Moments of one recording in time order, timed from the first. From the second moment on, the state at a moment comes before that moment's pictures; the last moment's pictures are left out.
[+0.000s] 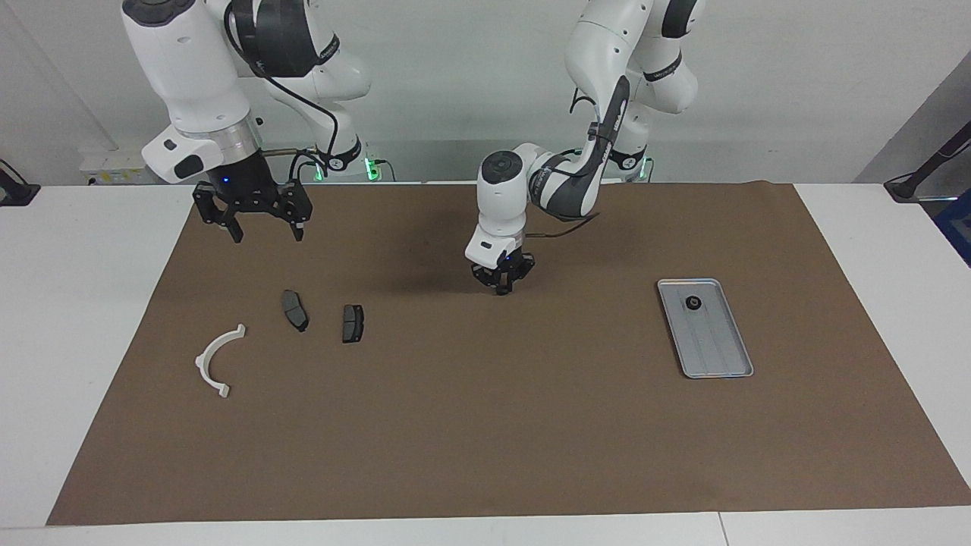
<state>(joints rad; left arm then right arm) -0.71 0.33 -0.02 -1.94 0.12 2.28 -0.92 0.08 -0.01 0.00 -1.67 0.00 1.76 0.07</state>
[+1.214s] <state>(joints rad) -0.02 0.16 -0.02 -2.05 0.06 2.29 0.09 0.08 -0.03 -0.01 -1.64 0.01 1.55 0.07</state>
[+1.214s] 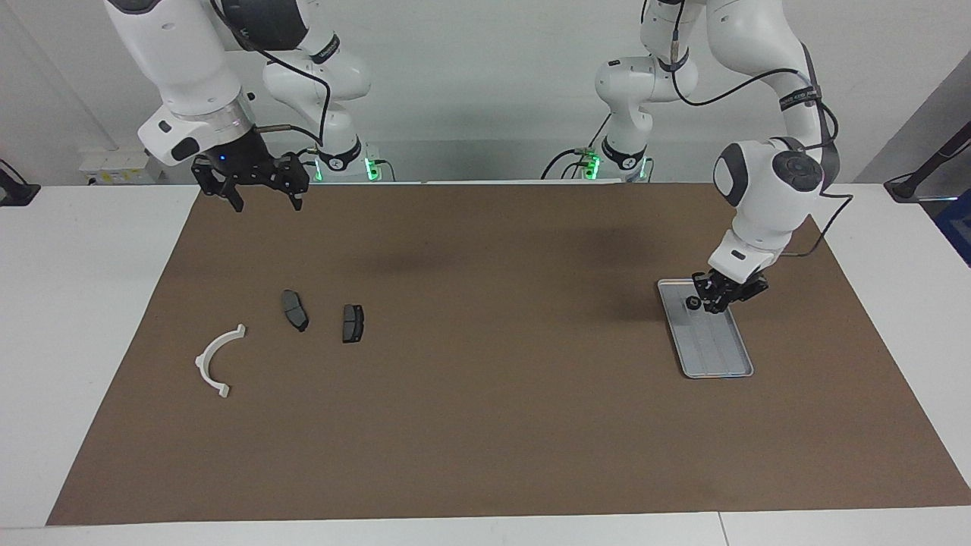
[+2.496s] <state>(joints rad) 0.02 0.29 -0.02 -2.06 0.06 2.48 0.13 0.08 -0.03 -0.01 -1.63 0.01 1.55 0.07</state>
